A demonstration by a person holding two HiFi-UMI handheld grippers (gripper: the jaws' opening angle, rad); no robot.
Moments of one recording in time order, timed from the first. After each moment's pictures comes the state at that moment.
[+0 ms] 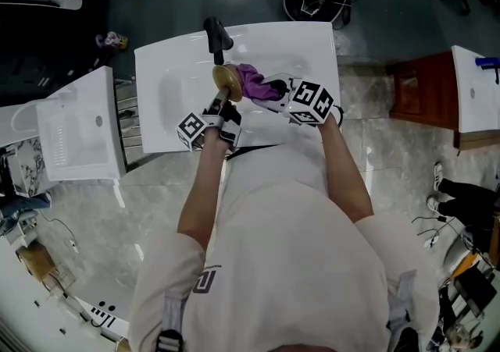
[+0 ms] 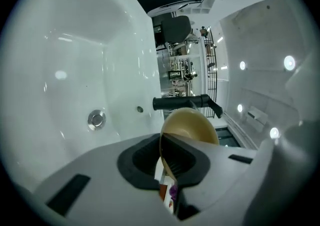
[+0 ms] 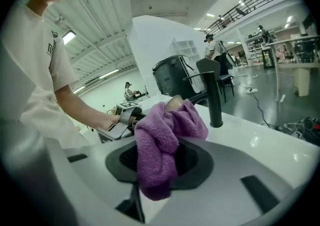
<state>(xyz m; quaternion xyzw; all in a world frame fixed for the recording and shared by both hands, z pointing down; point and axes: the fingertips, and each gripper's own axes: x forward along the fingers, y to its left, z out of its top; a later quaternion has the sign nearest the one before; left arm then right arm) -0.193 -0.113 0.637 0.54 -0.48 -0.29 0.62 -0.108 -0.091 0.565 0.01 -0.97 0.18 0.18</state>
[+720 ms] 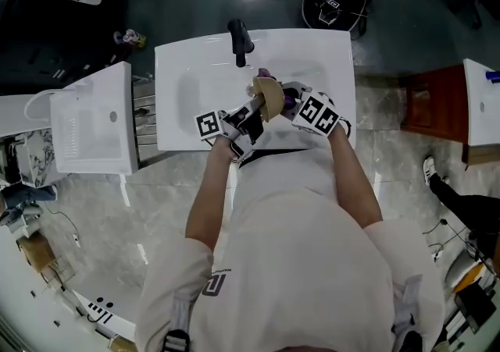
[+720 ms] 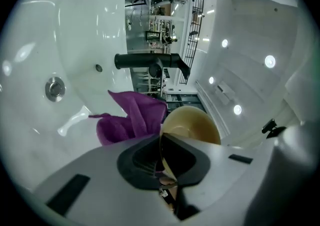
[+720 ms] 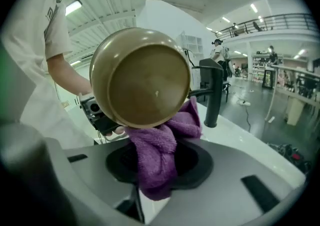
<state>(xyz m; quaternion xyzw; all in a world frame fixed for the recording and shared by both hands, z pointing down) -0.121 -0.095 0.562 0.68 -0.22 -0.27 0.65 -0.122 -0.084 0.596 0.05 -0.96 0.08 0.26</state>
